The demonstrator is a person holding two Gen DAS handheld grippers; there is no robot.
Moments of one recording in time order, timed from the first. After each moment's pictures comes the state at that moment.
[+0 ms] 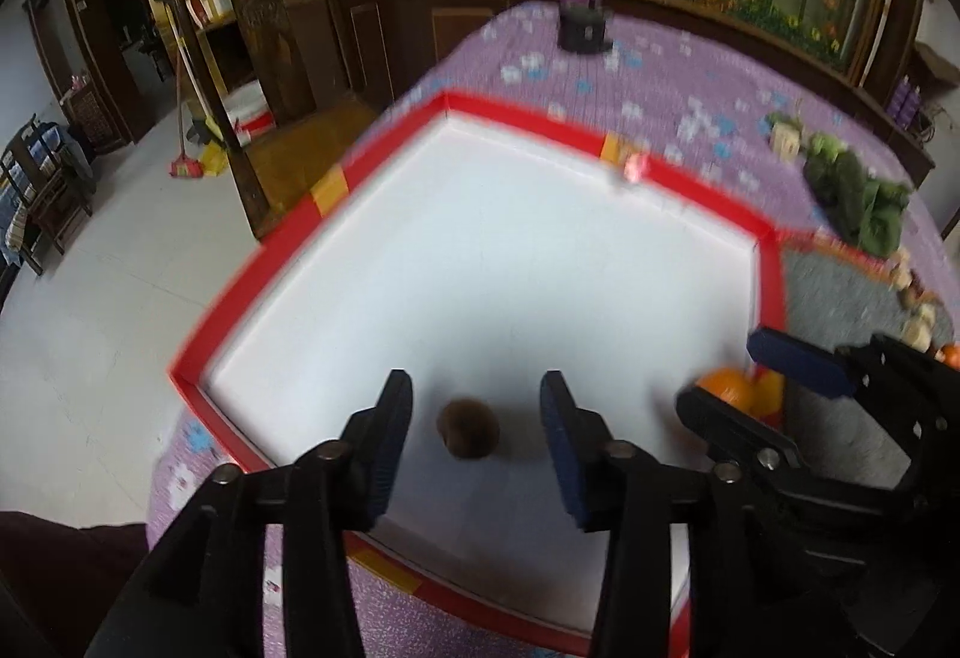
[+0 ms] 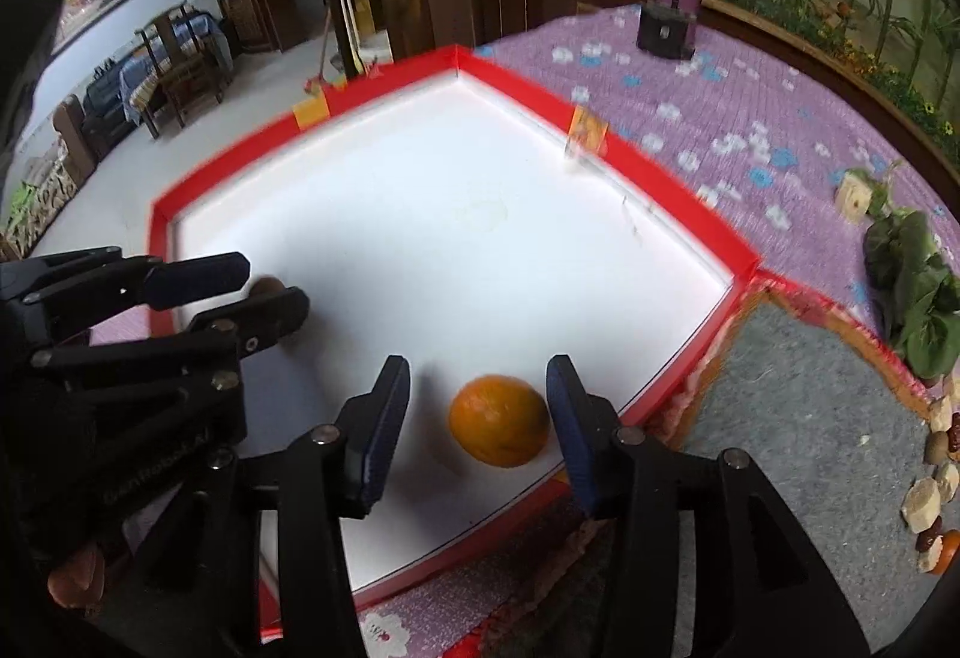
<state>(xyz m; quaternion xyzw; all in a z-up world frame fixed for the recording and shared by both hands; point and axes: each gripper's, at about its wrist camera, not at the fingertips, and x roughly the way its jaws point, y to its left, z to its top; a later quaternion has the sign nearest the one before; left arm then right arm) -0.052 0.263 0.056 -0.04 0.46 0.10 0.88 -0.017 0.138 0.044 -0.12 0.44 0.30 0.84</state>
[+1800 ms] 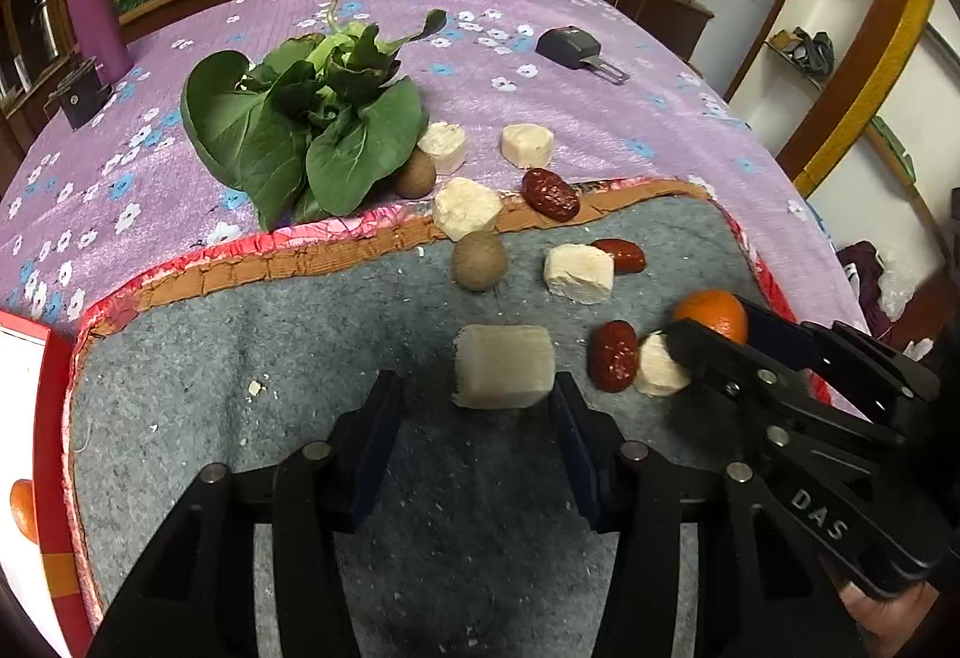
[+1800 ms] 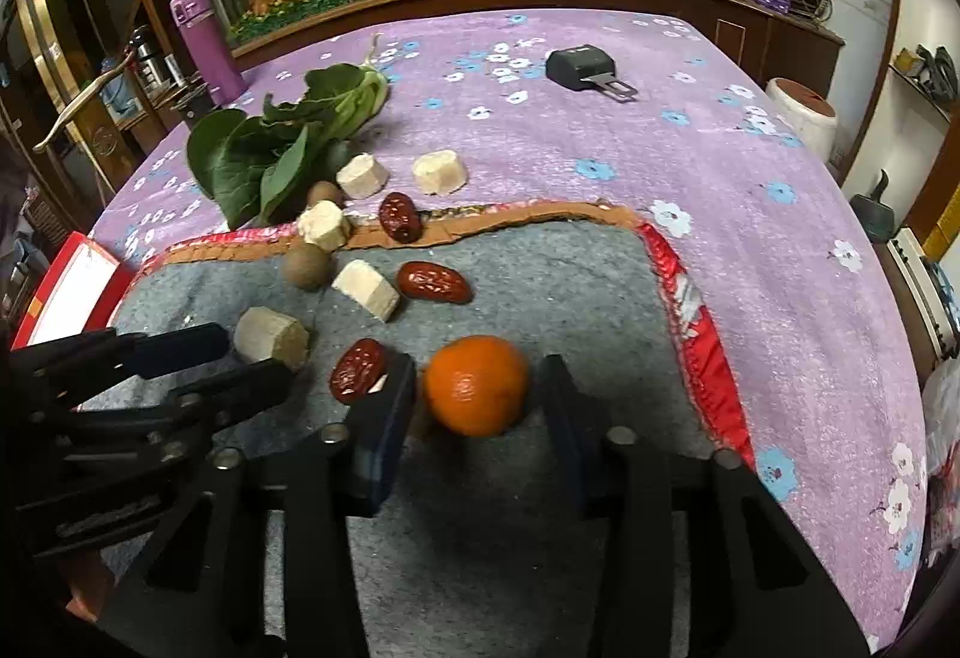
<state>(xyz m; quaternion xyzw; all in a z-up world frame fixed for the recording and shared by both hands) 0.029 -0.057 0.018 0.03 0.50 -0.19 0.85 0.009 -0.217 0.034 0.06 0.45 0.04 0.89</state>
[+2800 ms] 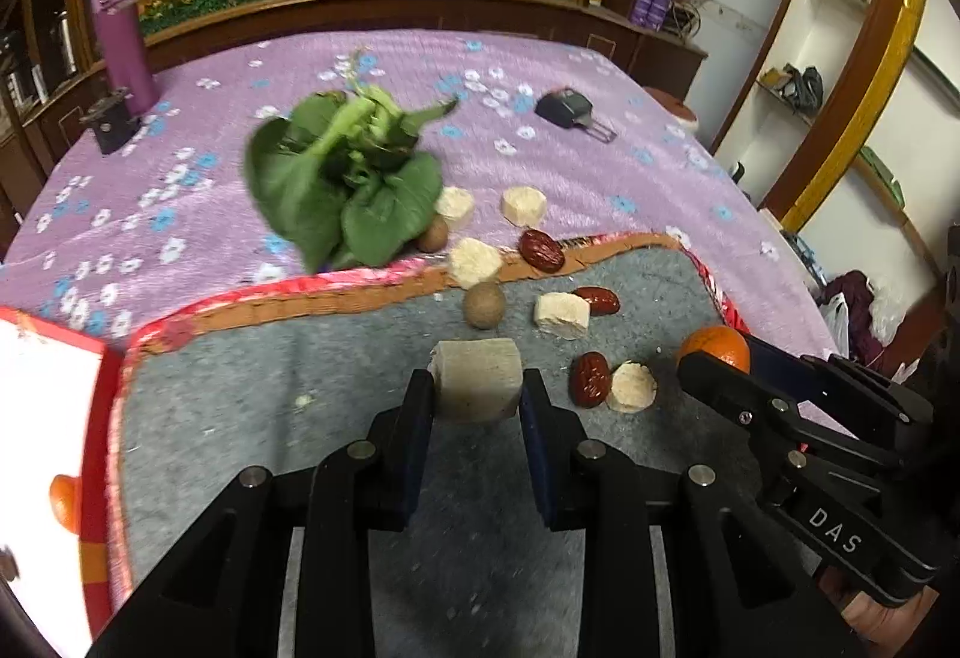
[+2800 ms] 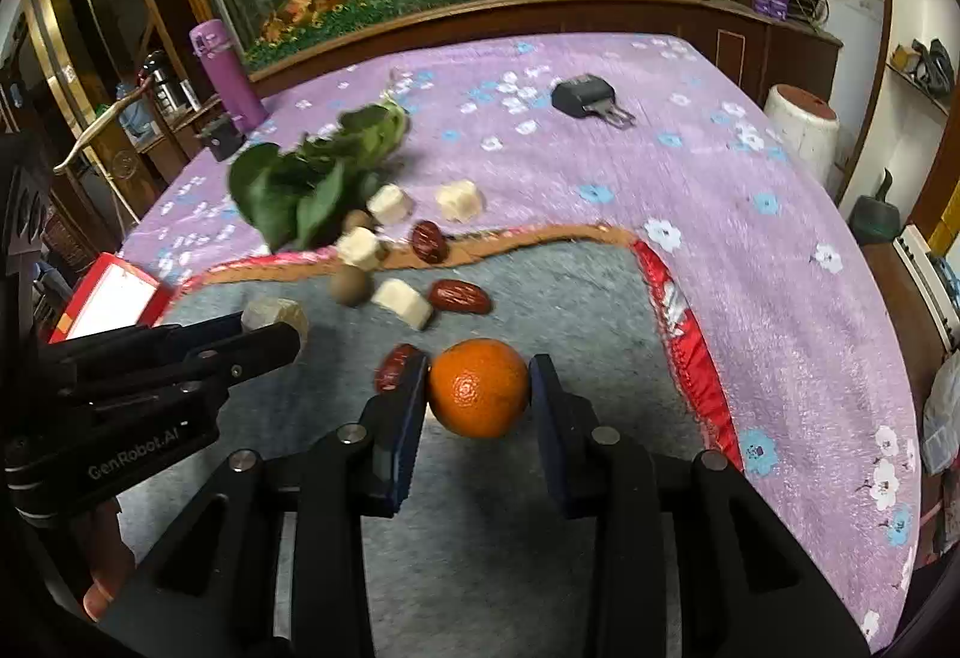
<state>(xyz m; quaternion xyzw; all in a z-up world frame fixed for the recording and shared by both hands) 0.004 -0.033 0.060 0.01 0.45 -0.18 0.87 -0.010 -0.217 0.061 0.08 0.42 0.05 0.90</state>
